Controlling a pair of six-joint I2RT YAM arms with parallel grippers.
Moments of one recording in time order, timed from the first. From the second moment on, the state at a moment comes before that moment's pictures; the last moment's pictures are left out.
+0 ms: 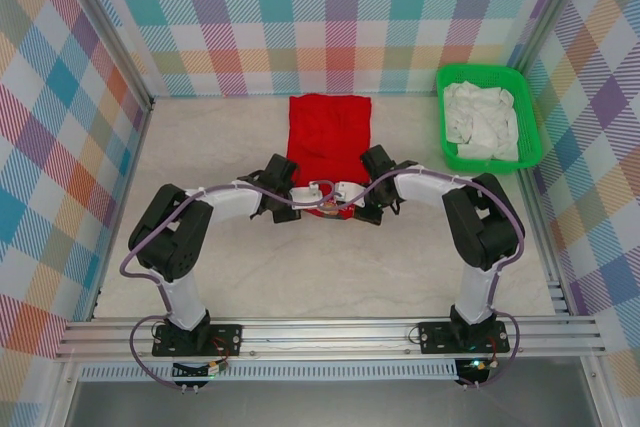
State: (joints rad) left arm -0.50 1.81 1.01 -0.25 0.06 0.93; right arm 0.53 1.85 1.13 -0.53 -0.30 -0.88
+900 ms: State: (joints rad) left arm -0.82 1.24 0.89 -0.62 -0.20 0.75; right arm 0.79 1.28 0.83 -0.60 -0.18 -0.58
